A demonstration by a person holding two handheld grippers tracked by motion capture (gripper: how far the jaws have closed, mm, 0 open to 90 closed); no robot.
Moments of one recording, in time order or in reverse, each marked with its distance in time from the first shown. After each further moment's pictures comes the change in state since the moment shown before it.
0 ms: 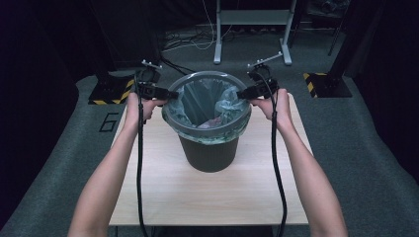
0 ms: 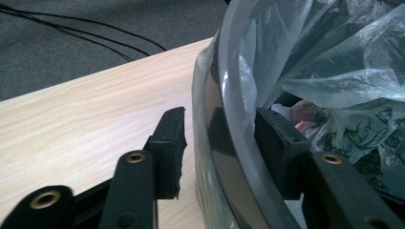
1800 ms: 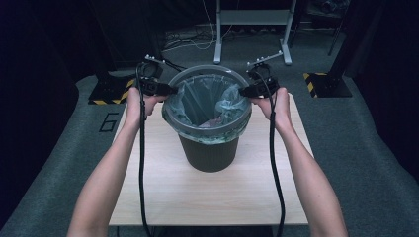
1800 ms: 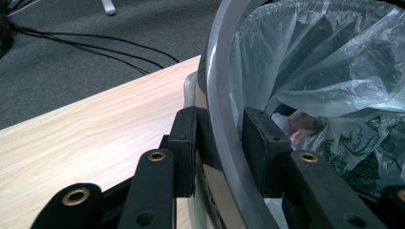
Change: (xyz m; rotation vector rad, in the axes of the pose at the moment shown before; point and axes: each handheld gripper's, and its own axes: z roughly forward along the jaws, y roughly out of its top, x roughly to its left) left arm -0.017 0.013 -0.013 -0.030 0.059 0.053; right arm 0.009 0.002 -0.009 -0.041 -0.053 0.000
